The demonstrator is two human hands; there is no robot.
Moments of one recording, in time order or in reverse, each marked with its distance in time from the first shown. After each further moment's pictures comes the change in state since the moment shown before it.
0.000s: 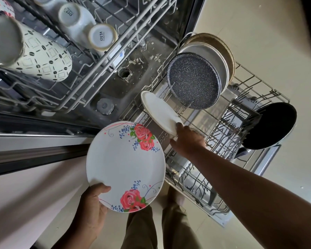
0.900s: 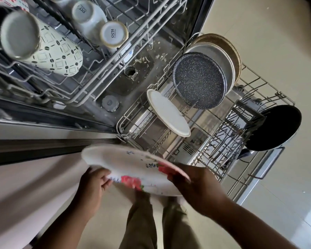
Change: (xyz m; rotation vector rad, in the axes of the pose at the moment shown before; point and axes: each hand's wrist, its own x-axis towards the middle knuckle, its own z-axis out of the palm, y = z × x) left_hand 0.023 0.020 -0.004 -0.005 -0.015 -0.016; right_hand -0.156 -0.019 -0.050 0.592 0.020 -0.359
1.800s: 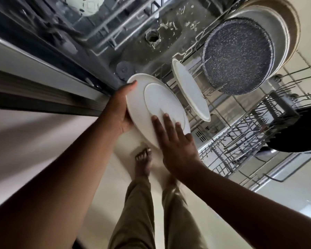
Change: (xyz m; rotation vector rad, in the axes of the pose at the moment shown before) left_hand 0.074 0.044 0.068 -0.107 -0.211 0.014; right_hand 0.067 0.023 0.082 -0.720 -0.237 -0.198
